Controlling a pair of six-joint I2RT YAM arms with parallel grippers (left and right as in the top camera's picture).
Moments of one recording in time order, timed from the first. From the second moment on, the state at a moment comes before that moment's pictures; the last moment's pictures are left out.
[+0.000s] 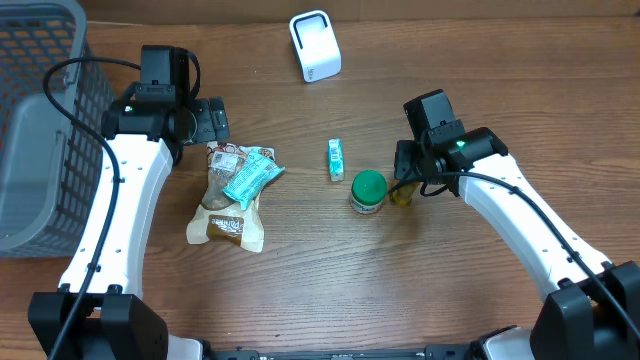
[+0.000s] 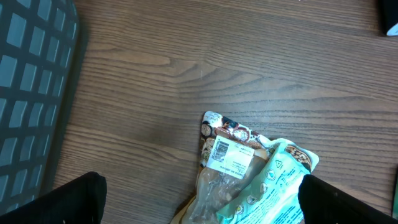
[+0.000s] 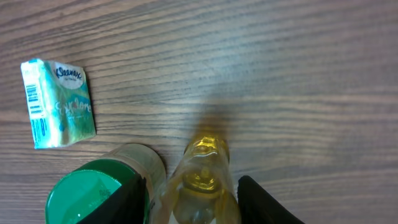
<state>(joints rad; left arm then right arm) -0.05 1.62 1.45 -0.89 -0.17 -0.23 0.35 1.60 1.21 -0.80 0.09 0.40</state>
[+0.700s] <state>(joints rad) -0.05 1.62 1.45 -0.89 -0.17 -0.23 0.35 1.60 1.21 -0.81 0.09 0.30</state>
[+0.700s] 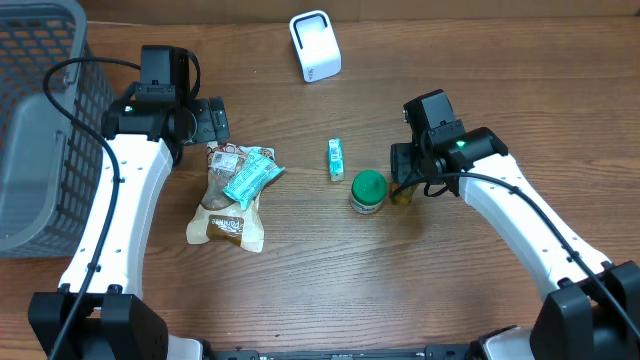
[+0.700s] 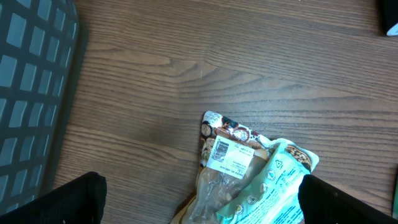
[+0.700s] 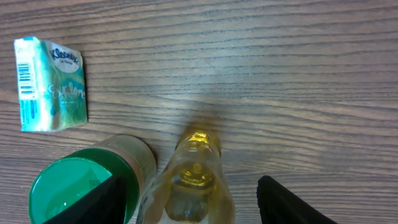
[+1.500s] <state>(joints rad) -0.05 1.62 1.45 -0.89 -0.17 -0.23 0.34 1.66 1.38 -1.00 0.07 0.34</state>
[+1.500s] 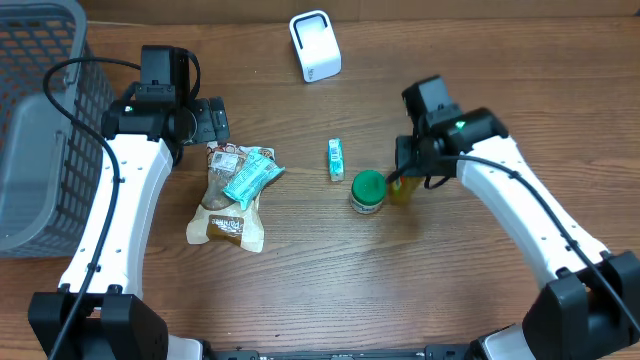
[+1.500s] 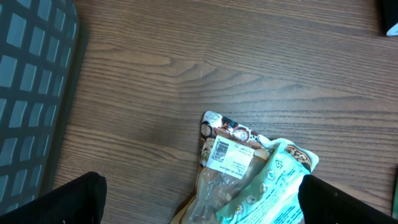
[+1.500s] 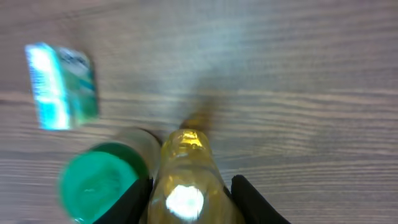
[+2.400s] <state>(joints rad) -0.05 1.62 1.45 -0.89 -0.17 -0.23 0.15 1.61 1.56 -1.17 -0.84 0.22</state>
